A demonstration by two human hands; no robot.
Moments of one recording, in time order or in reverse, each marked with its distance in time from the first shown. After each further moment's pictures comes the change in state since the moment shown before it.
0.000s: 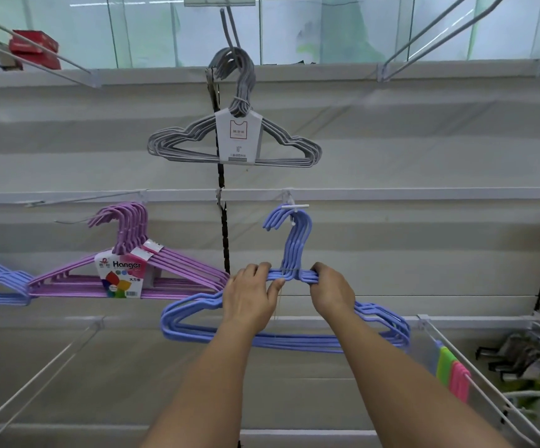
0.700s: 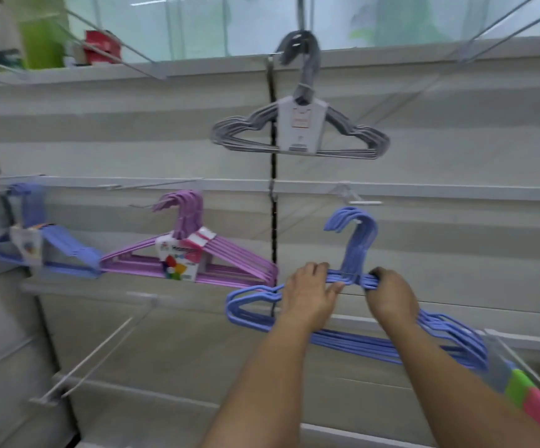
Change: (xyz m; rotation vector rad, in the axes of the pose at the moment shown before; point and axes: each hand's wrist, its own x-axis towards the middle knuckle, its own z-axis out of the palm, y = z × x) left_hand 0.000 -0.003 0.005 -0.104 -0.093 0.015; right_hand 0.003 0.003 0.018 0.020 0.081 0.005
